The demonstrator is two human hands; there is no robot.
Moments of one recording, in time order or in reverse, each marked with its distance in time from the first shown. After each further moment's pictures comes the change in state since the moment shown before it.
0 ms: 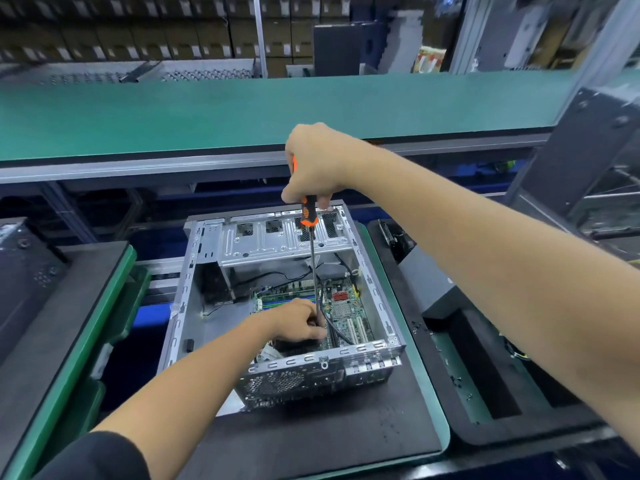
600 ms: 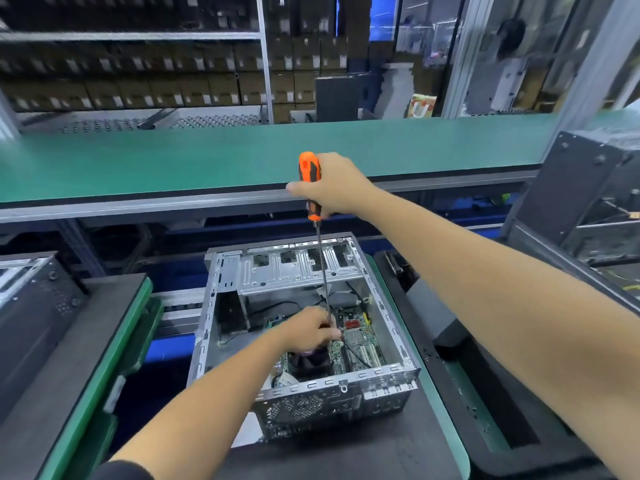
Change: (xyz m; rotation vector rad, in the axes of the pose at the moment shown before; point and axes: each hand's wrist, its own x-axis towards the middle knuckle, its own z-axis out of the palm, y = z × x) left_hand -0.021 0.013 -0.028 -0.069 0.187 0.084; right_hand 0.013 0.002 0.008 0.375 0.310 0.011
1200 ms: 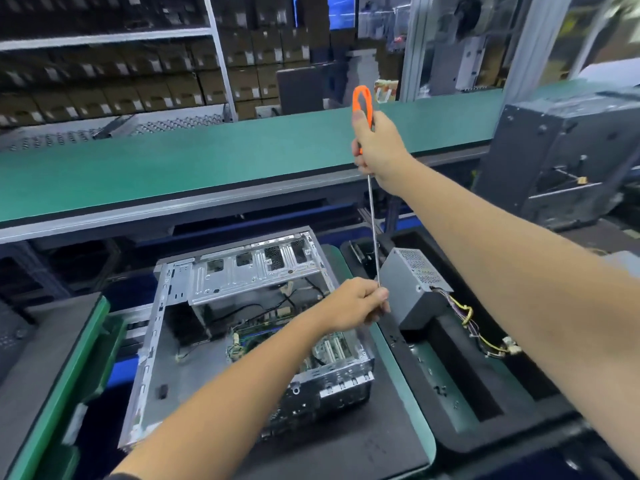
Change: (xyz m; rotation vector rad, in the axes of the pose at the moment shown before) left_hand 0.048 0.141 0.023 -0.323 0.033 0.220; right_hand -0.012 0.112 -0.096 0.567 0.414 0.233
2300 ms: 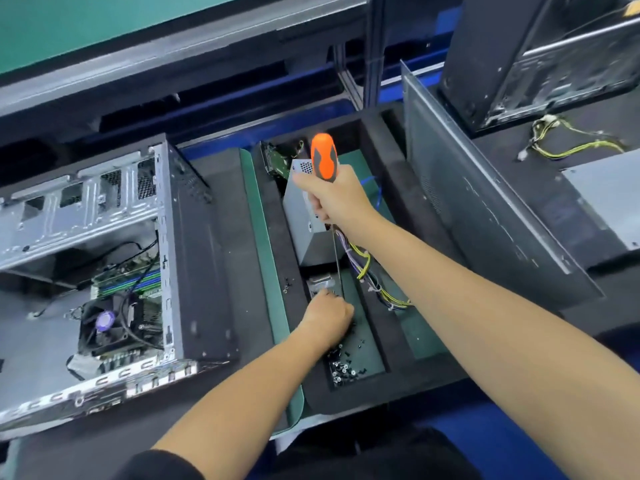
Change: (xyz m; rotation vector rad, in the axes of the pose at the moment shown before) left_hand 0.147 -0.081 0.243 1.114 -0.499 -0.179; right_hand -0.029 0.258 -0.143 0.162 -0.224 0.408
